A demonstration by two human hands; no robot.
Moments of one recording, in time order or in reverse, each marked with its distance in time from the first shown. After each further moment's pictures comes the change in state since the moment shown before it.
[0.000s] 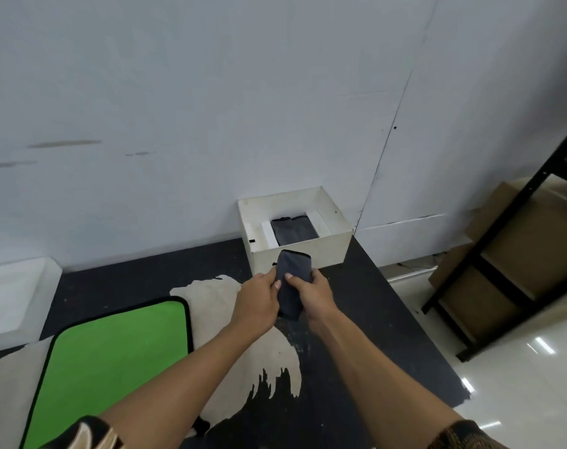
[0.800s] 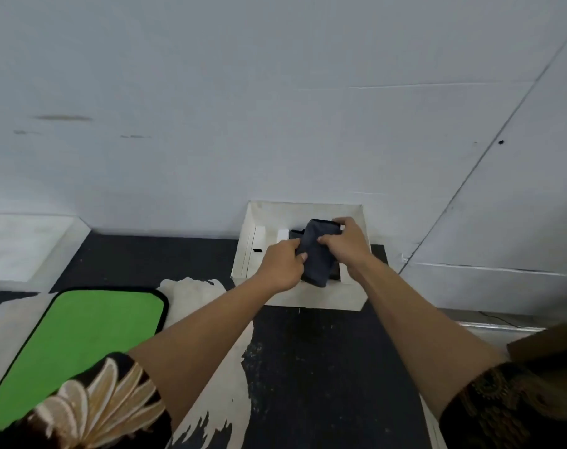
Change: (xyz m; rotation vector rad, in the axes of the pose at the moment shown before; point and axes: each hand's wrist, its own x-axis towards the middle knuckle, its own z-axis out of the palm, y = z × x) left_hand 0.201 0.046 0.069 -0.108 -0.069 -0.427; right_hand 0.254 -0.122 -0.040 -0.511 -0.315 -0.114
